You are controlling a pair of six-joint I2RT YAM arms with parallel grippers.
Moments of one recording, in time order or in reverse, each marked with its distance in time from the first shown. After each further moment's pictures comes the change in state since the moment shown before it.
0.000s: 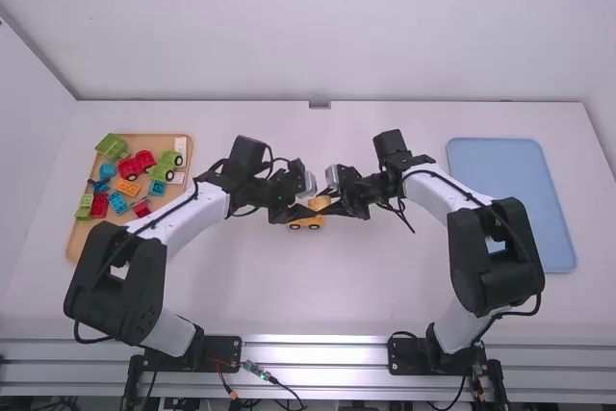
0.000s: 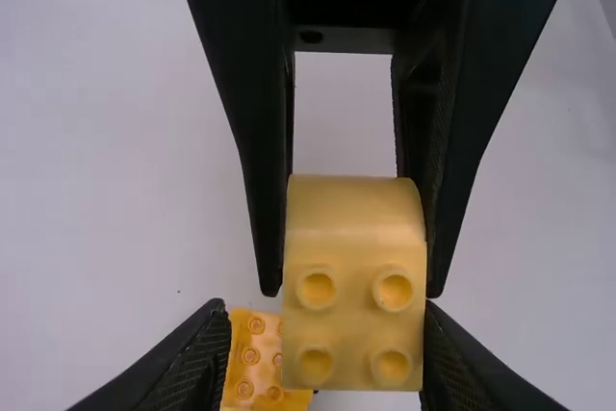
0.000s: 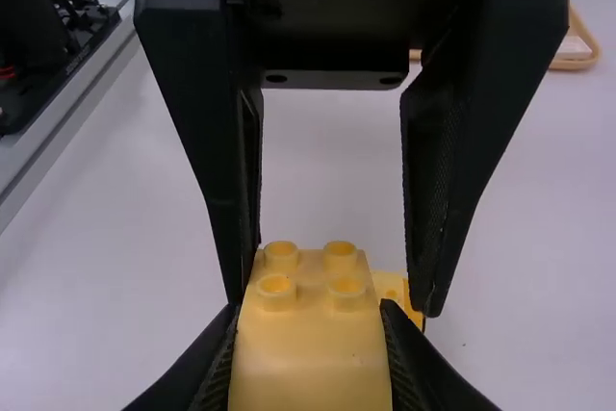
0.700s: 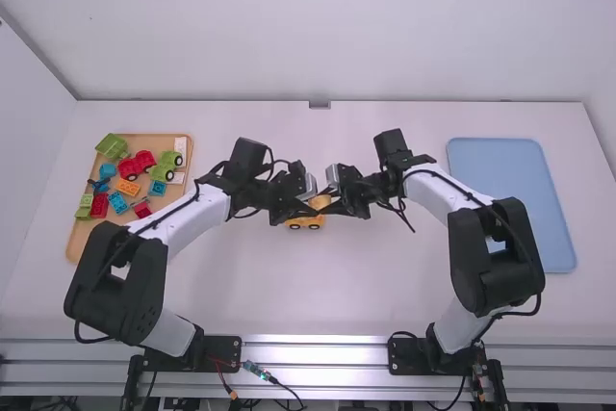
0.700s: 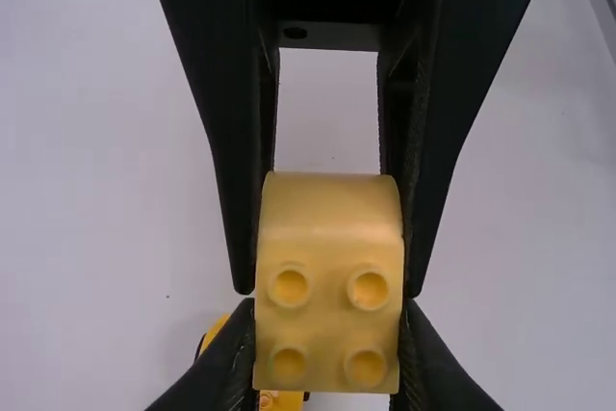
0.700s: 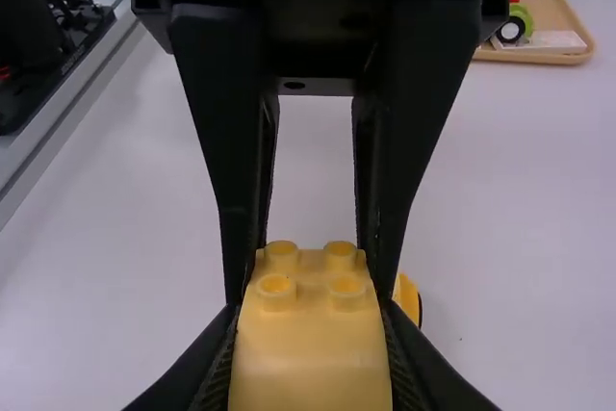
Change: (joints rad) left arm -0.001 0.000 -0.011 0.016 0.010 -0.014; right arm -0.003 0.000 0.002 -0.001 0.006 0.008
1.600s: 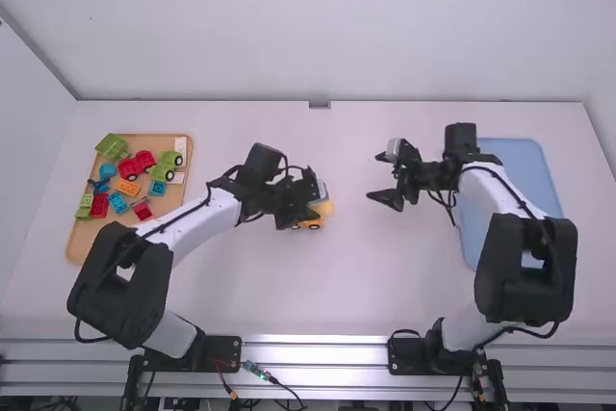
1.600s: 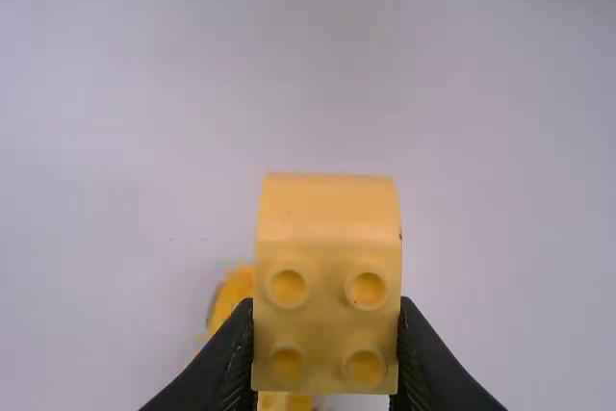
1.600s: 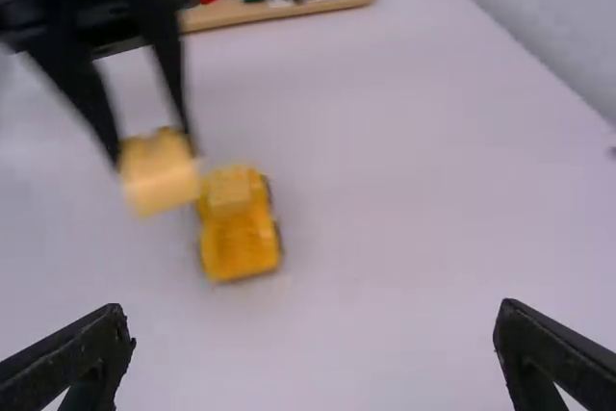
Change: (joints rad) left arm -0.123 0.000 0.012 -0.048 -0.259 -0.056; right arm -0.382 -0.093 -0.020 0.002 0.011 0.074
